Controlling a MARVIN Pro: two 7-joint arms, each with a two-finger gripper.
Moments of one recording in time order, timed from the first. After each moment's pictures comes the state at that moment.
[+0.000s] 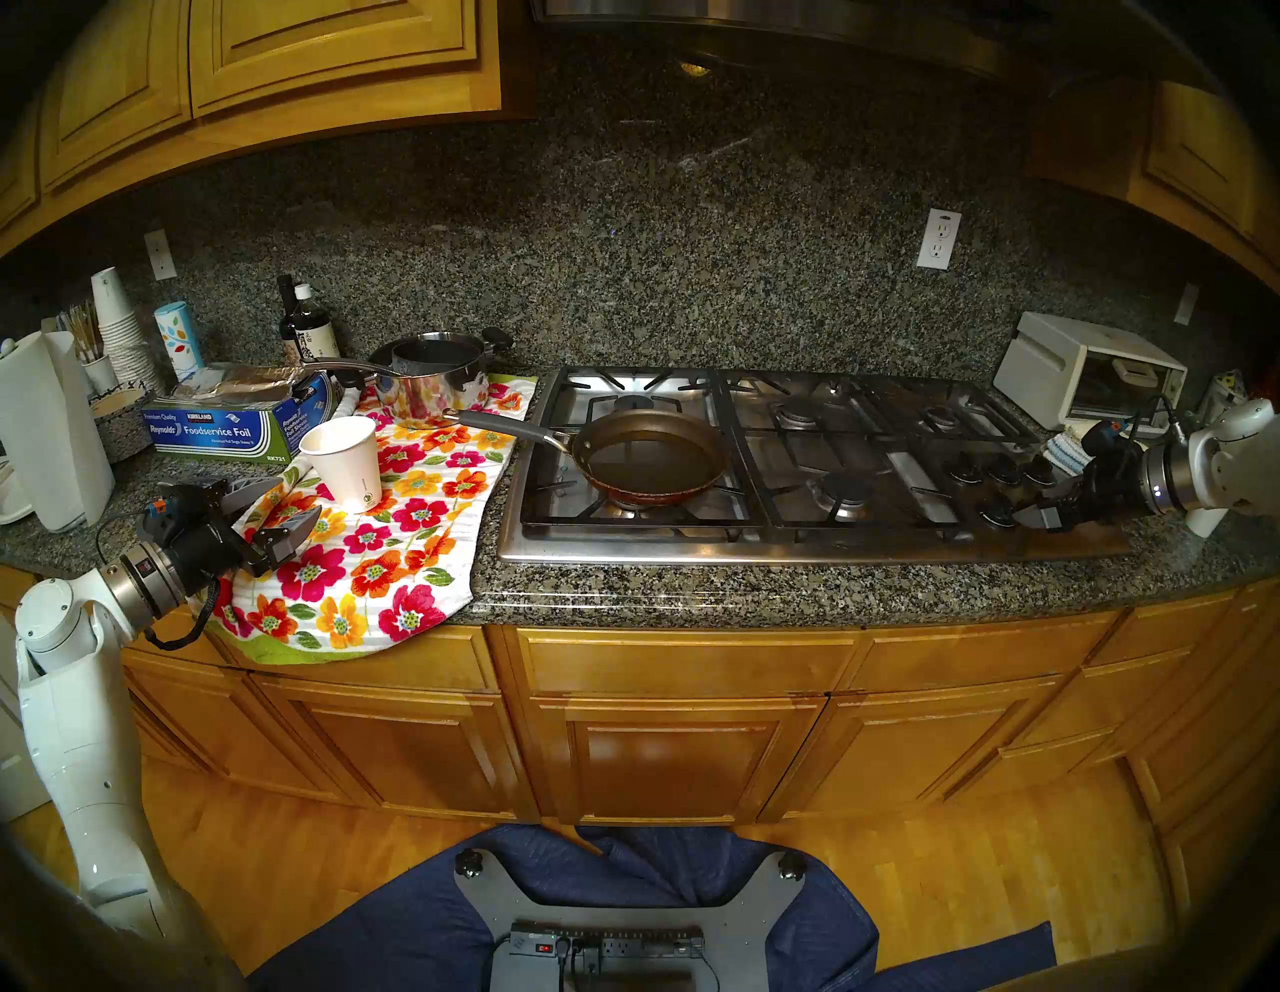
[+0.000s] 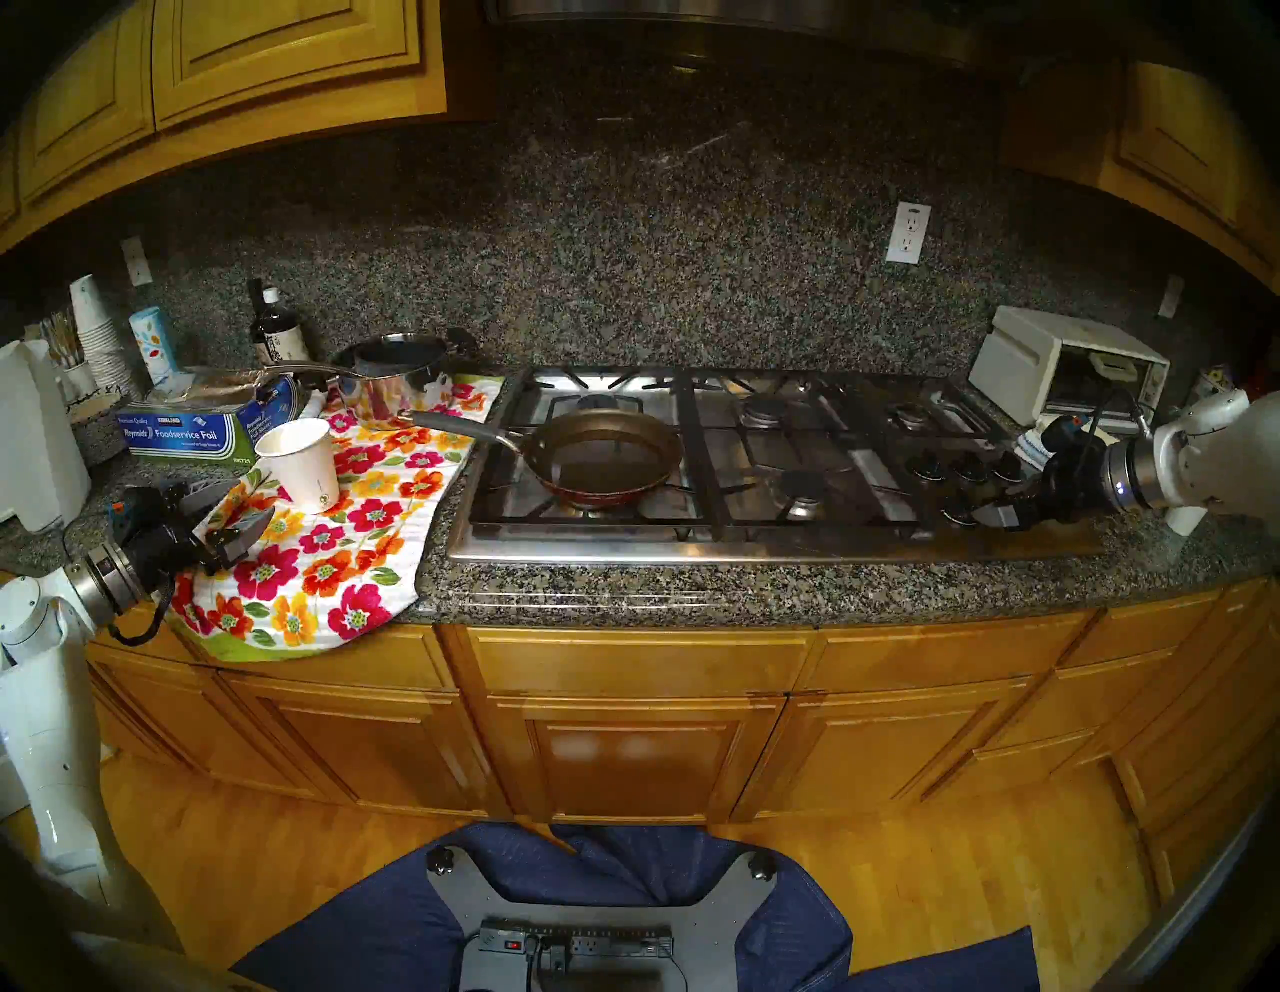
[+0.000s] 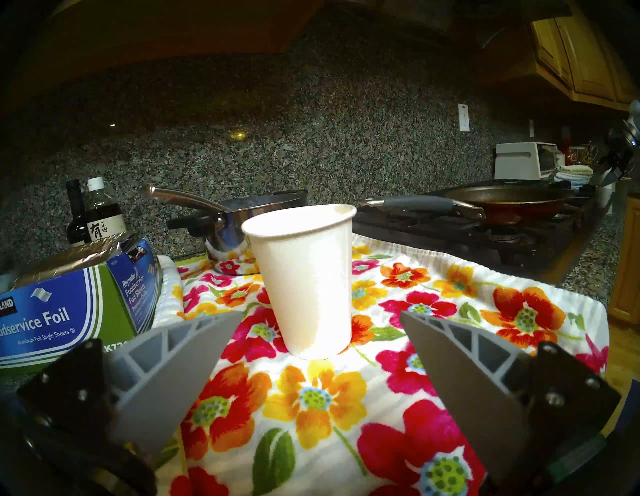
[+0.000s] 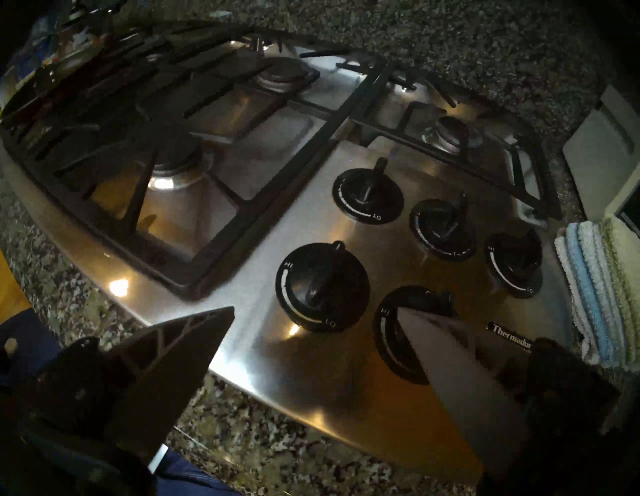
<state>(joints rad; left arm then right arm) 1.51 -1.12 -2.32 -1.41 -0.15 0.08 -1.26 0.99 -0.56 -1.81 -1.24 1.80 -0.01 0.66</state>
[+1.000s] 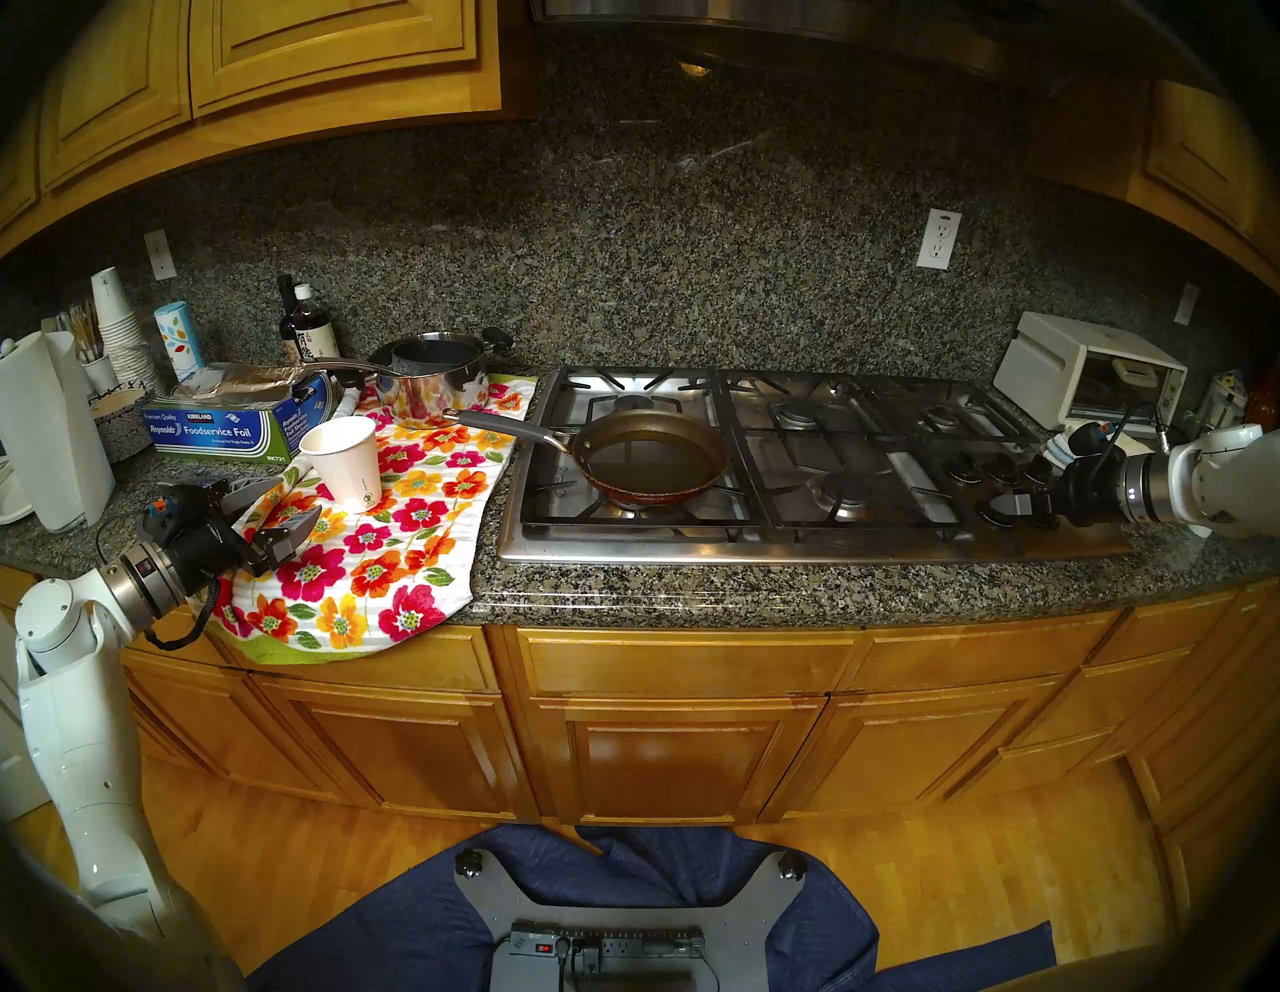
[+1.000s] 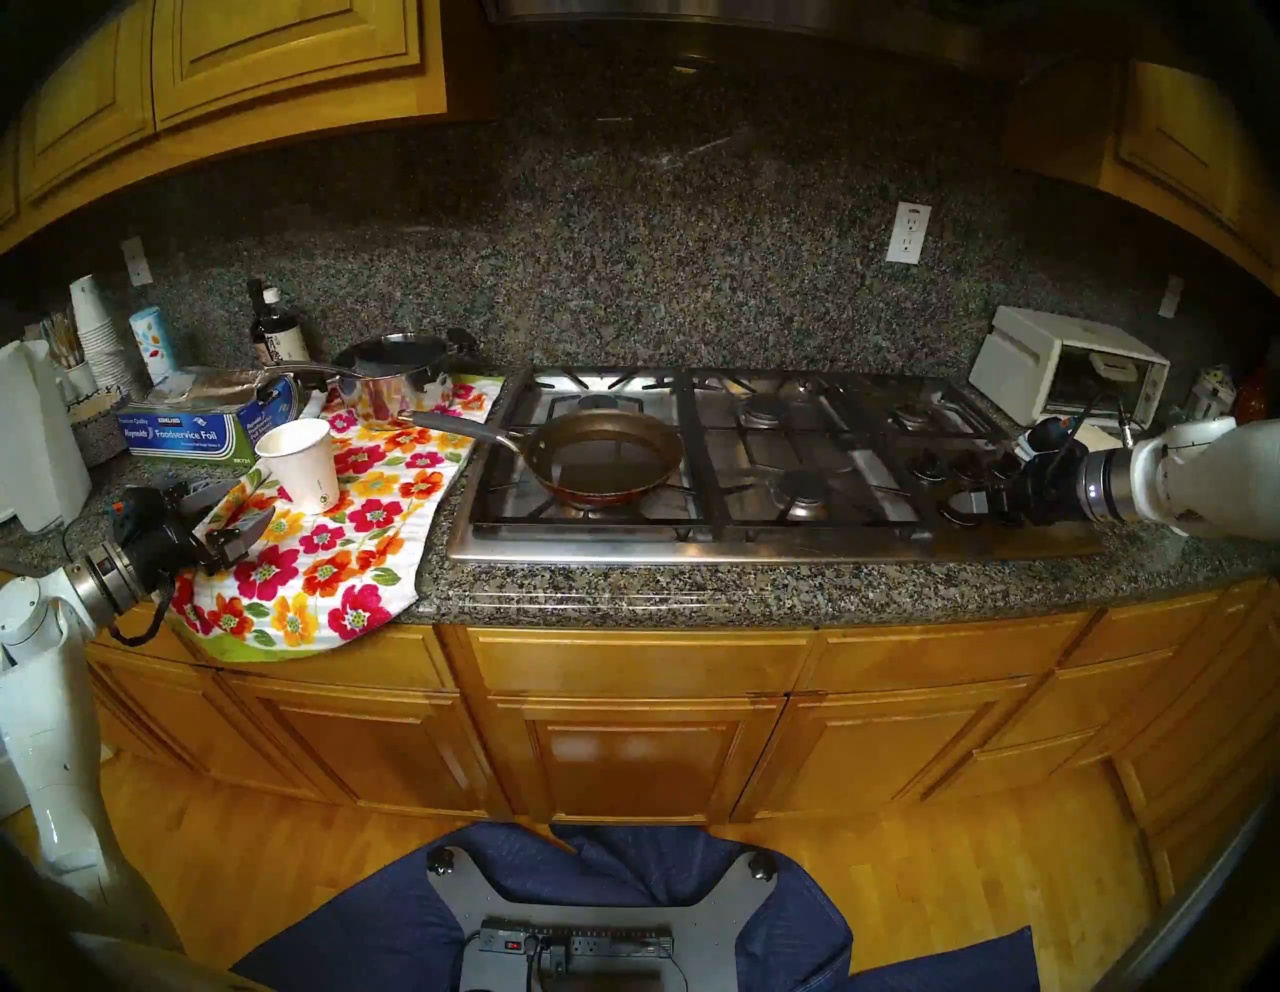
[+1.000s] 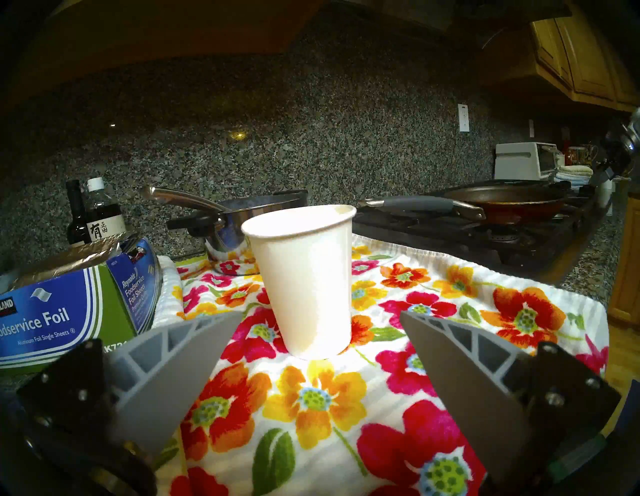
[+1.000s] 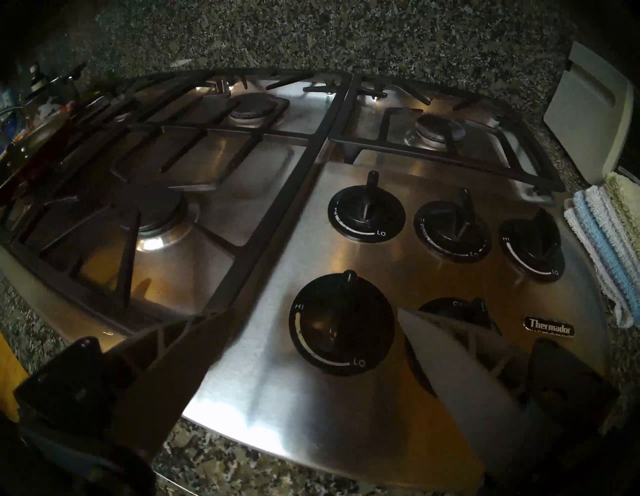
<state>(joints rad) 1.51 -1.12 -2.32 -1.41 -0.15 0.08 -1.26 0.98 -0.52 -1.75 -1.33 1.92 0.01 0.53</state>
